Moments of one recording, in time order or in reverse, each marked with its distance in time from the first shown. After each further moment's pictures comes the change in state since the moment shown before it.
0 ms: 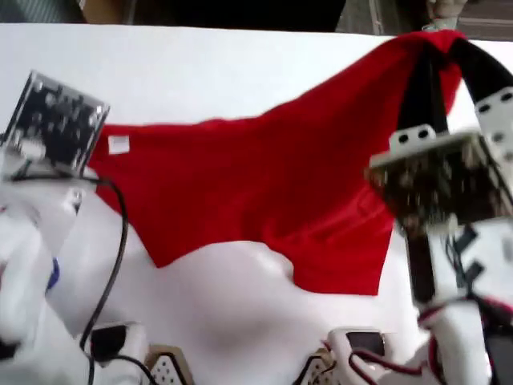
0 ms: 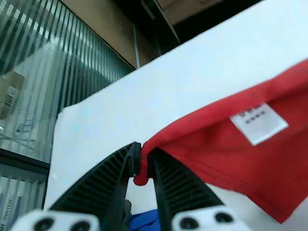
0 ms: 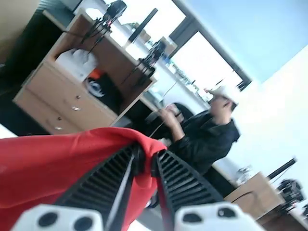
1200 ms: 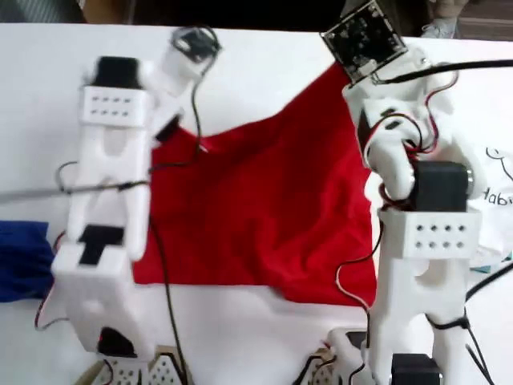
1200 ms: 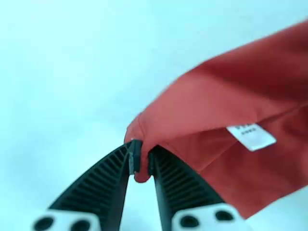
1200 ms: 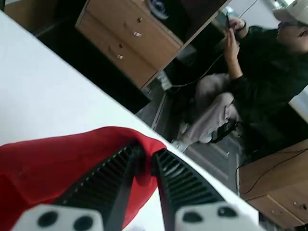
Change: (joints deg) left arm 14.2 59.5 -17.3 -0.2 0.0; right arm 0.0 10.1 30.6 -18.0 -4.1
